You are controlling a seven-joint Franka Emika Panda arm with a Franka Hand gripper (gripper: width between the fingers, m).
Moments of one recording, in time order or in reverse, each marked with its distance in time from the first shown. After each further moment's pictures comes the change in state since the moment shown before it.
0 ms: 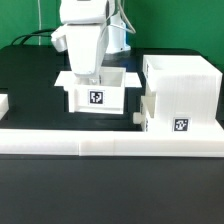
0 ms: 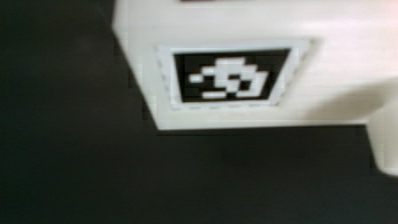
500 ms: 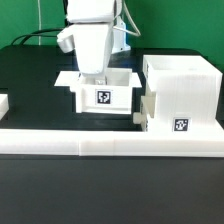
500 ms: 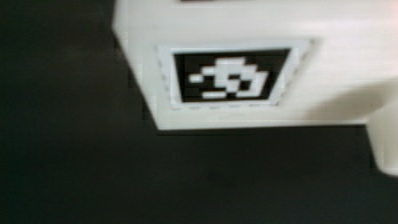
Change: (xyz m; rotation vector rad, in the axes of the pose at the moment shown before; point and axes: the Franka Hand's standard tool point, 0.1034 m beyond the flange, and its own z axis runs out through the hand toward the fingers) arm 0.005 0.000 0.004 -0.019 -0.002 -0.022
